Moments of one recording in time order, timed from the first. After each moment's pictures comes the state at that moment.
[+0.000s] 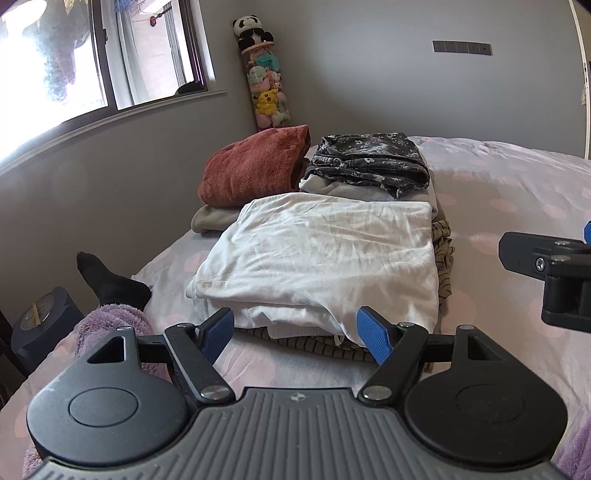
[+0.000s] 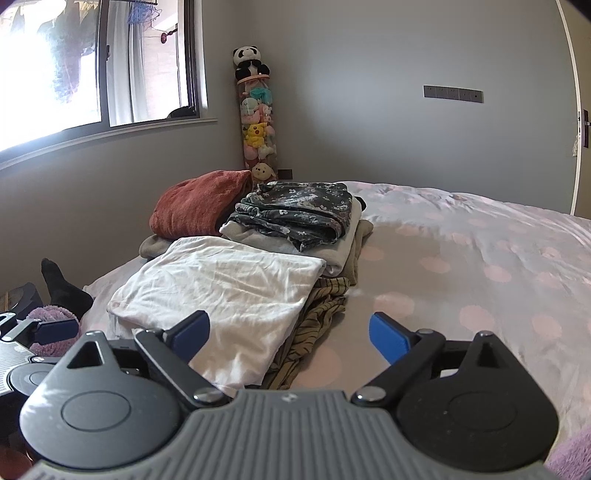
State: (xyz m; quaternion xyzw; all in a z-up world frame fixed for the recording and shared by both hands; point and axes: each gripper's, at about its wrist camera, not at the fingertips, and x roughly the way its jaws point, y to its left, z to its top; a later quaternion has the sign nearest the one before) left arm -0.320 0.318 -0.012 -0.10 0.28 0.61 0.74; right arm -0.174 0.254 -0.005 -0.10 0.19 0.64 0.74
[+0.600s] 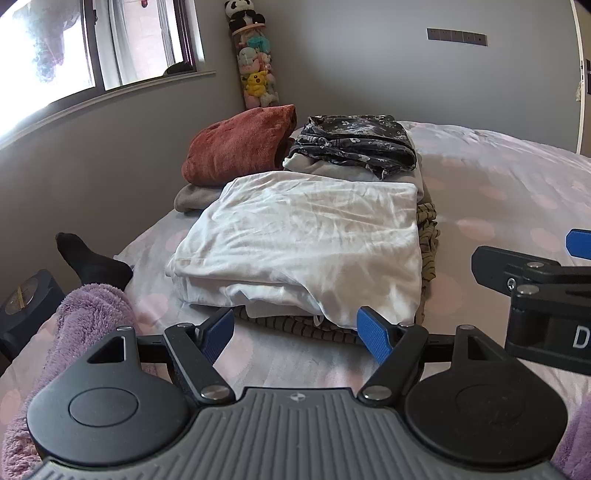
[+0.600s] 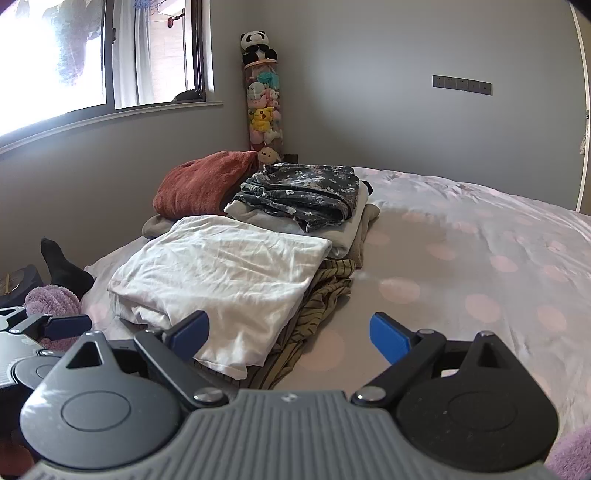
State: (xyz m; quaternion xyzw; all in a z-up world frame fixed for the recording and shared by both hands) left arm -0.315 0.319 -0.021 -0.13 0.29 0.59 0.74; right arm -0.177 0.258 -0.017 -0.13 0.20 0.64 0.73
